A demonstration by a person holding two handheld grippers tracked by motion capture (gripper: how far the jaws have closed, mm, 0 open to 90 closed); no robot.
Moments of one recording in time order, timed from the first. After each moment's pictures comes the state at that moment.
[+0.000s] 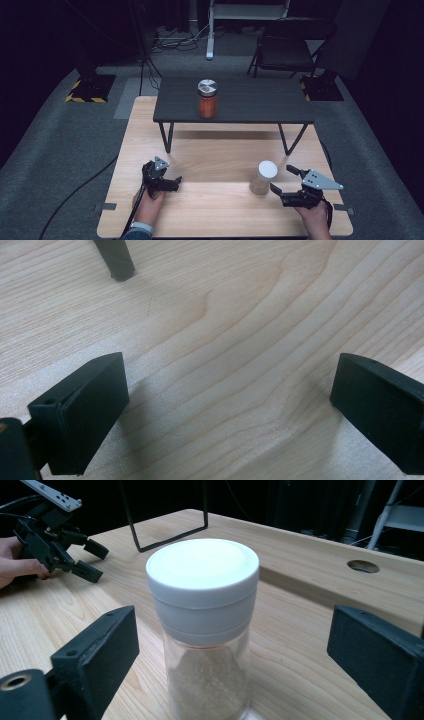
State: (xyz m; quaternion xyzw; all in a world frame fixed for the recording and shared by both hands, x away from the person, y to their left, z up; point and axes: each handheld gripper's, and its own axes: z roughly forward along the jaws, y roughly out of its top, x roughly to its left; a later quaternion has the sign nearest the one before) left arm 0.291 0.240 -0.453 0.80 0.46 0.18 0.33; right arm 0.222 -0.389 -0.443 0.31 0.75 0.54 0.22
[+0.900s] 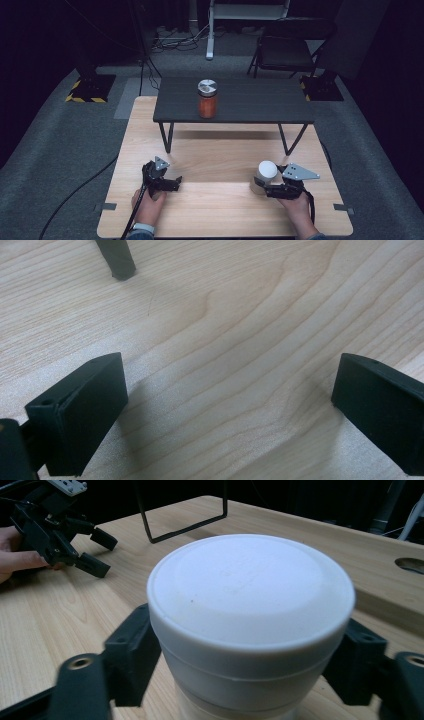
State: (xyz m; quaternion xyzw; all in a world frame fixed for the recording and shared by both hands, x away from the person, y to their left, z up) left arm 0.291 0.237 -0.453 0.80 0.47 0.19 0.33; right arm 0.256 -0.356 -0.449 0.29 0.77 0.53 0.20
